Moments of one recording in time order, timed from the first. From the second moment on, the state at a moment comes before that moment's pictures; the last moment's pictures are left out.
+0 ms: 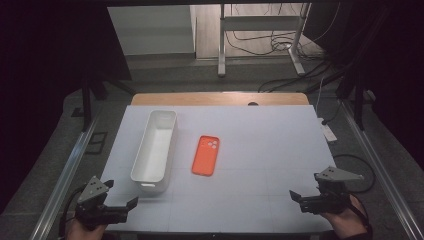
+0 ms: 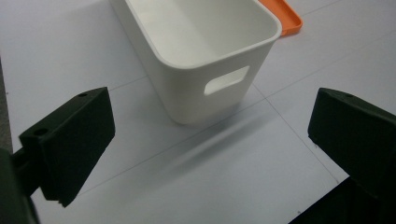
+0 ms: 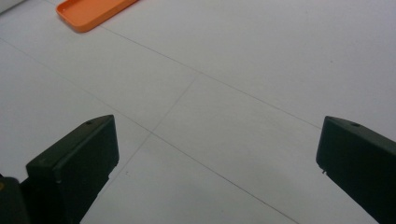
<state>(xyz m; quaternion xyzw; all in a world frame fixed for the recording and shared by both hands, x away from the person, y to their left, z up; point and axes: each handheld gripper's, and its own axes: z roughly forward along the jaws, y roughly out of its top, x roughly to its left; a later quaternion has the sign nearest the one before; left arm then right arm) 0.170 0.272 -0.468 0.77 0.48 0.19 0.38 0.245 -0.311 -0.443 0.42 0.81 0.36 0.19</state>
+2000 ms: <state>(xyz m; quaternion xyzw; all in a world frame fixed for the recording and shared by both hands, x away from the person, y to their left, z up) 0.171 0.275 -0.468 0.77 0.48 0.18 0.38 0.306 -0.235 -0.435 0.35 0.85 0.36 0.14</state>
